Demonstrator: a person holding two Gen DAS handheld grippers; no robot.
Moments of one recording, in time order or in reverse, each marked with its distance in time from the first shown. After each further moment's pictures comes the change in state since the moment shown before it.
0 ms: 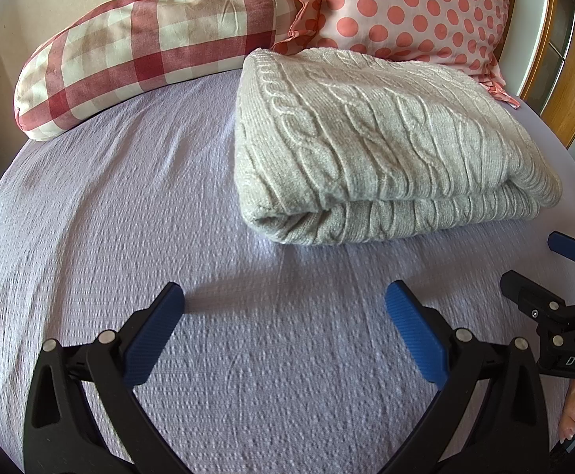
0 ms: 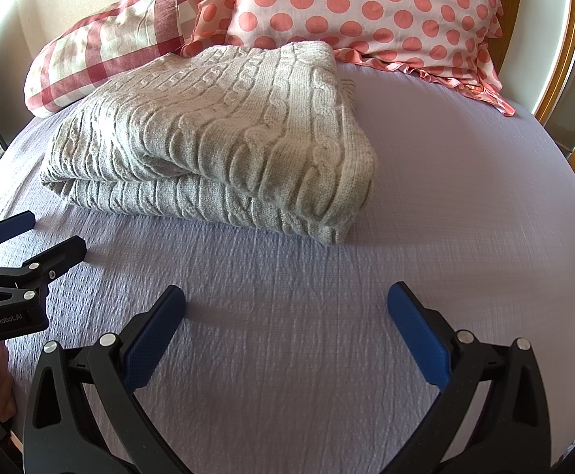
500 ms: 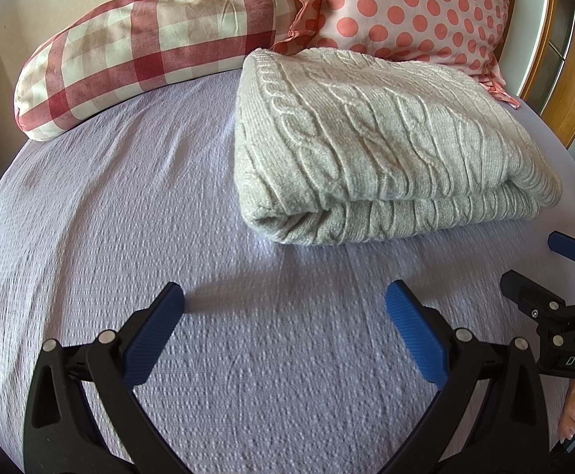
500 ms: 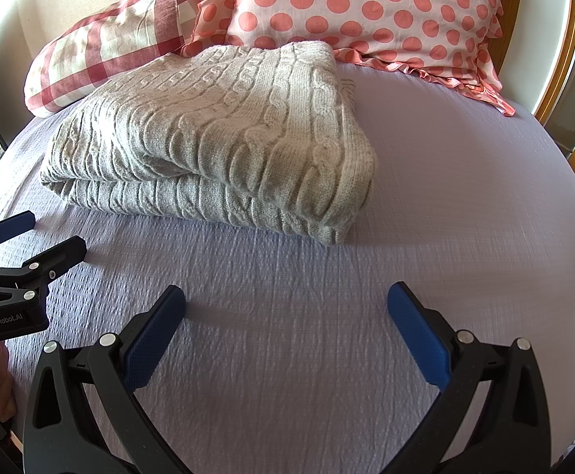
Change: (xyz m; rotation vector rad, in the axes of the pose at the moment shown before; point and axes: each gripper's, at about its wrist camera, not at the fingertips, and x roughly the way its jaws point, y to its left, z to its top) left arm 0.000 0.000 0.000 0.000 0.000 0.000; right arm 0.000 0.000 0.000 0.000 0.000 0.000
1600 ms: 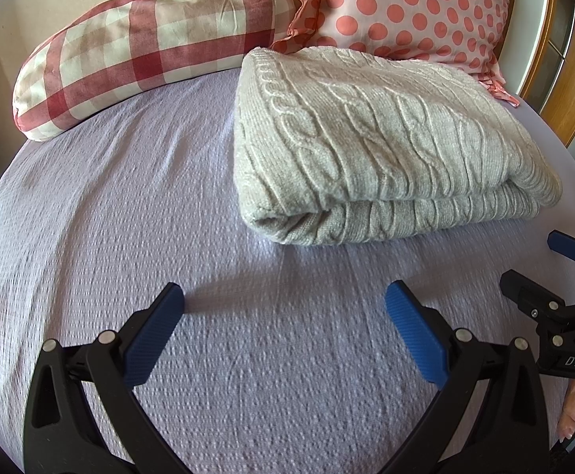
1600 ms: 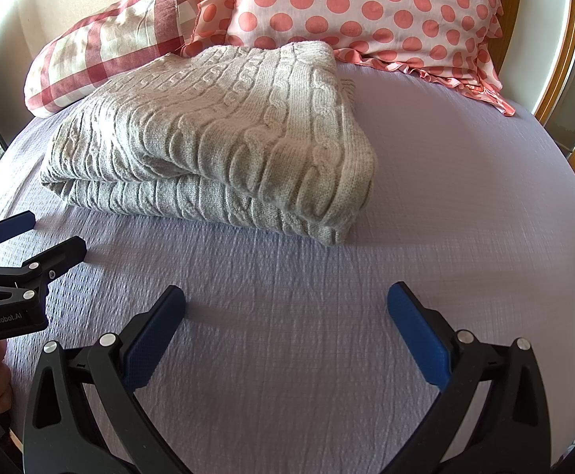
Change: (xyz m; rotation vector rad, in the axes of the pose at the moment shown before) left arm 0.002 -0.001 0.000 0.001 0.003 0.000; right arm 0.000 0.000 0.000 0.000 0.000 0.000
